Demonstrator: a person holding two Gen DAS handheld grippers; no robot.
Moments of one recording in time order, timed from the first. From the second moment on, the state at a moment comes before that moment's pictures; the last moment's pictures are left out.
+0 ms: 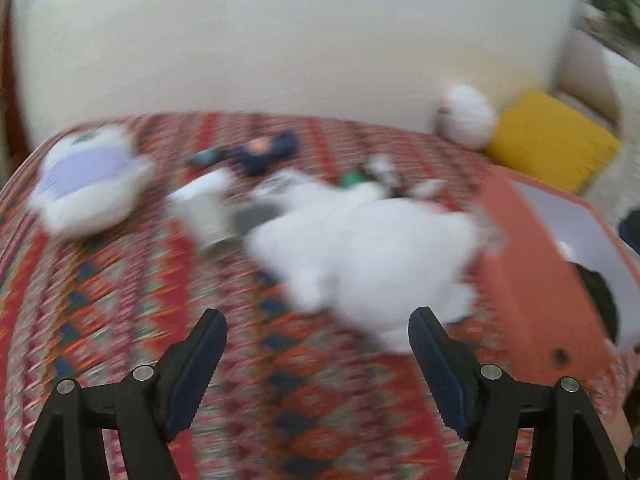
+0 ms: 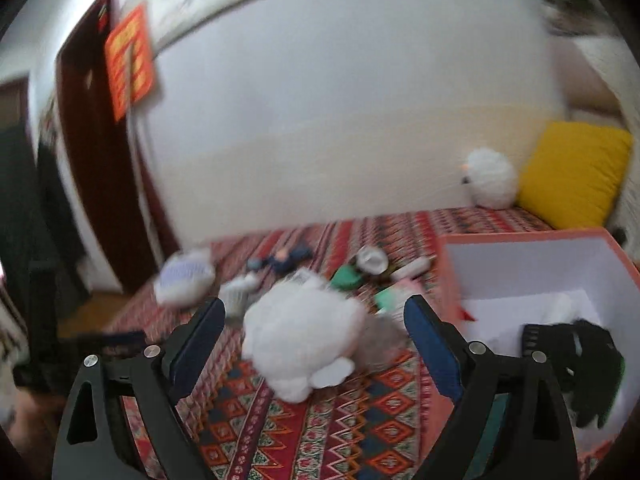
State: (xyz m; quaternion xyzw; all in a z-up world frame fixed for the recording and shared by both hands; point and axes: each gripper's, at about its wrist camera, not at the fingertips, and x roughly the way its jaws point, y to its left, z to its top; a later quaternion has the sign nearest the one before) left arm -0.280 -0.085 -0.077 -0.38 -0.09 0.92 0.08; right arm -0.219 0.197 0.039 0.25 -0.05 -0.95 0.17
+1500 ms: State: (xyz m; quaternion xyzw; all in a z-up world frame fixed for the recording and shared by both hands) left arm -0.356 -0.167 -0.083 -0.32 -0.18 0.93 0.03; right arm -0.357 0.130 -0.061 0.39 -0.33 -0.81 0.27
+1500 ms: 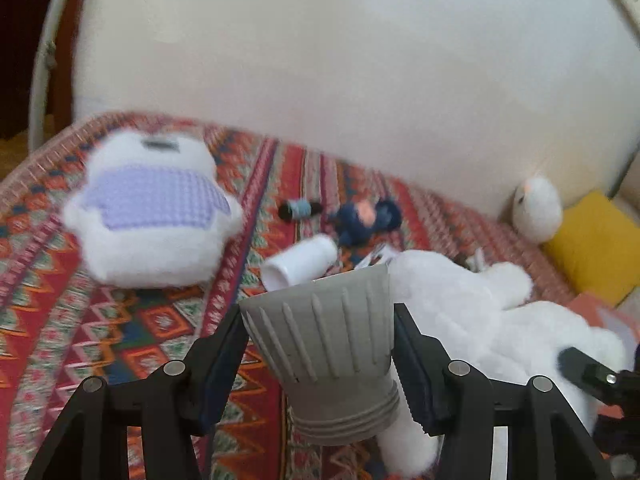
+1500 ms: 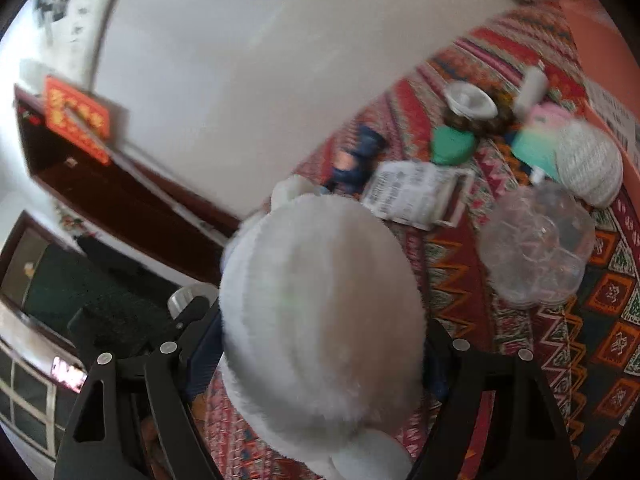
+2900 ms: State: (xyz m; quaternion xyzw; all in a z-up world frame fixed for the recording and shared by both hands) left arm -0.210 0.048 0.159 -0.09 -0.03 0.97 0.23; right arm -0.134 0.405 0.155 0.02 -0.46 -0.84 0.29
